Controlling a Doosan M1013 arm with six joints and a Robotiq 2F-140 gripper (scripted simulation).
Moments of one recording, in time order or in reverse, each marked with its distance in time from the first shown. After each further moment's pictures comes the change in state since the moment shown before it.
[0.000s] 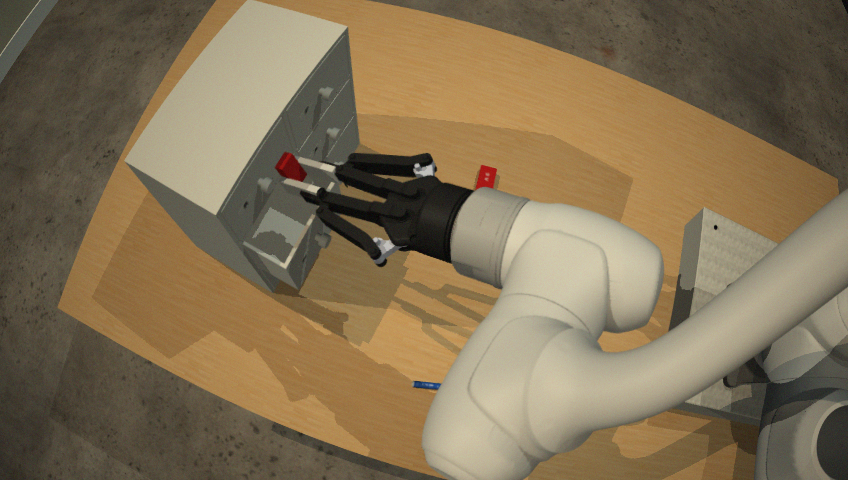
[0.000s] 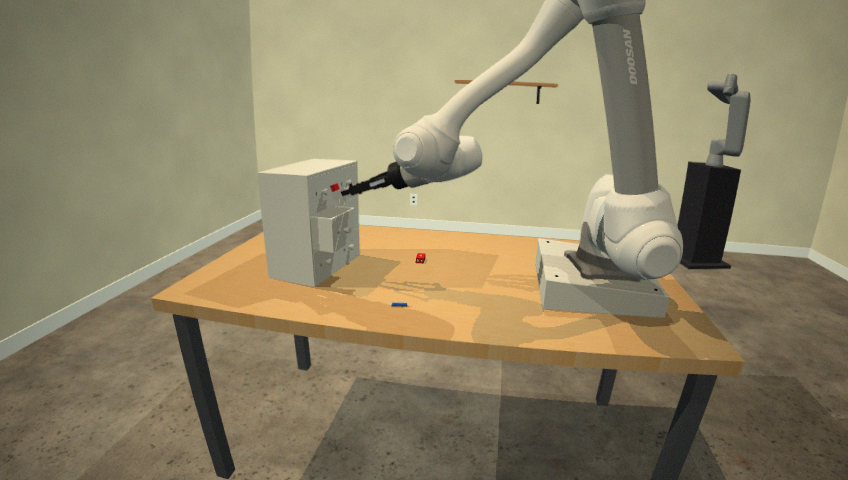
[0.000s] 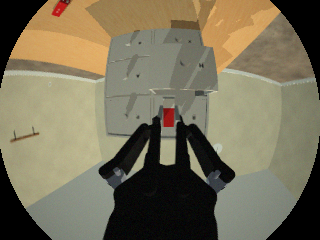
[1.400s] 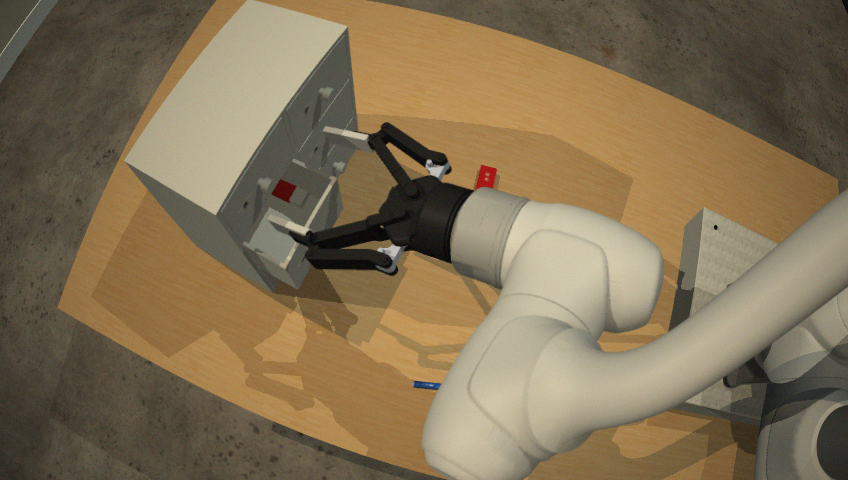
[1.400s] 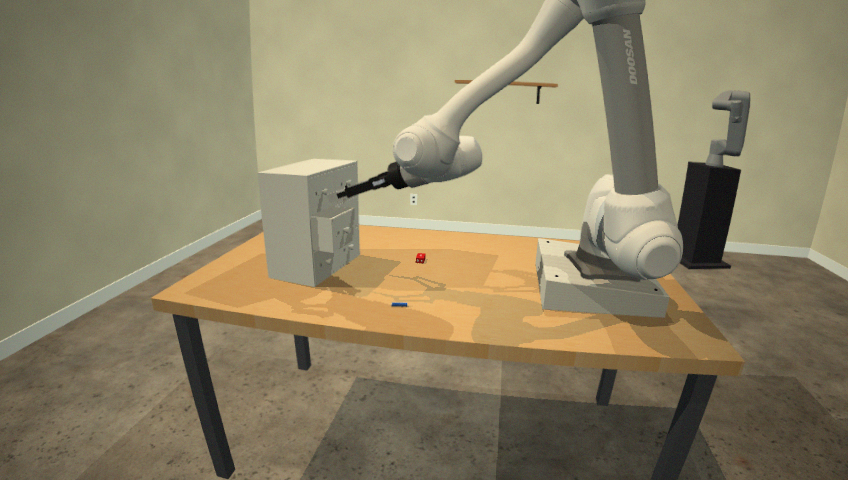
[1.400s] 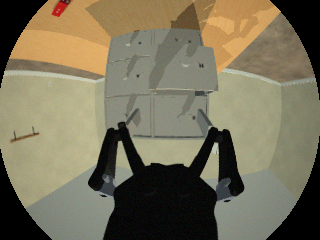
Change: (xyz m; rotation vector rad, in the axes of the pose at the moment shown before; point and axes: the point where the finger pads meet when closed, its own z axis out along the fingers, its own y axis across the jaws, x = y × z) arm 0.000 0.000 0.000 0.000 0.000 0.000
